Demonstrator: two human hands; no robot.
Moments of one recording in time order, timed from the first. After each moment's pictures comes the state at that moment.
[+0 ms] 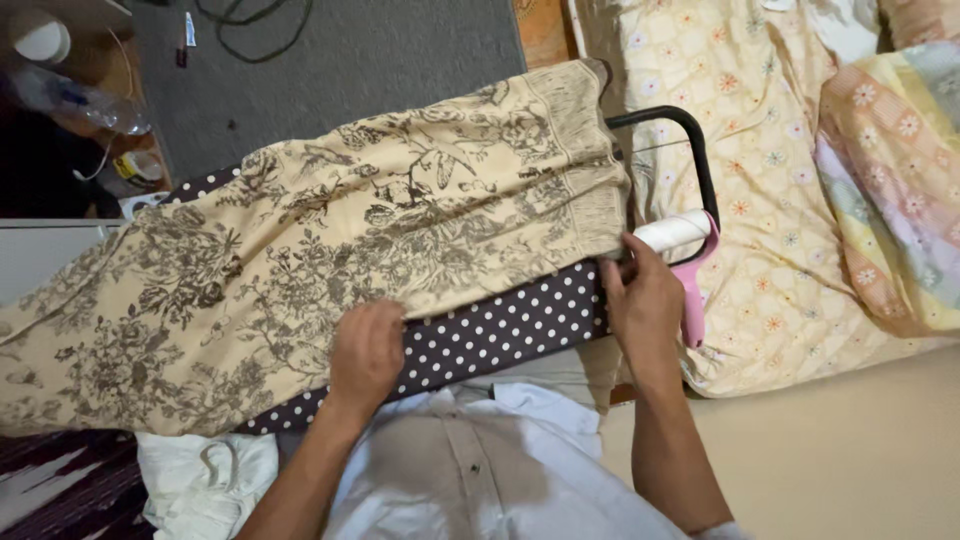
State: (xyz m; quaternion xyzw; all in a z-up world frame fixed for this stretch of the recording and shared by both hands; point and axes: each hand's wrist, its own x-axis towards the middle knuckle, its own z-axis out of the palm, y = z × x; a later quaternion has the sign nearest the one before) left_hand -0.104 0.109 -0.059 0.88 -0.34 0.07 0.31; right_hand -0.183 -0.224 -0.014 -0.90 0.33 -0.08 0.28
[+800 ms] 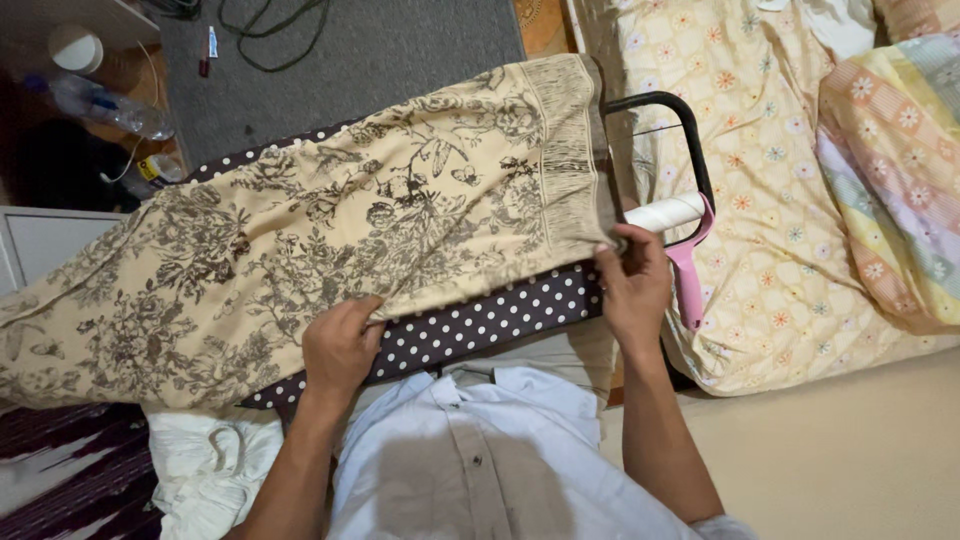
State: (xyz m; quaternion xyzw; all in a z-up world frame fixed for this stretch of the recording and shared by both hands) left_hand -0.112 0.138 -0.046 0.92 -0.26 0.04 0.28; right_hand -0.212 -0.216 -0.058 -0.70 0.30 -0.21 0.62
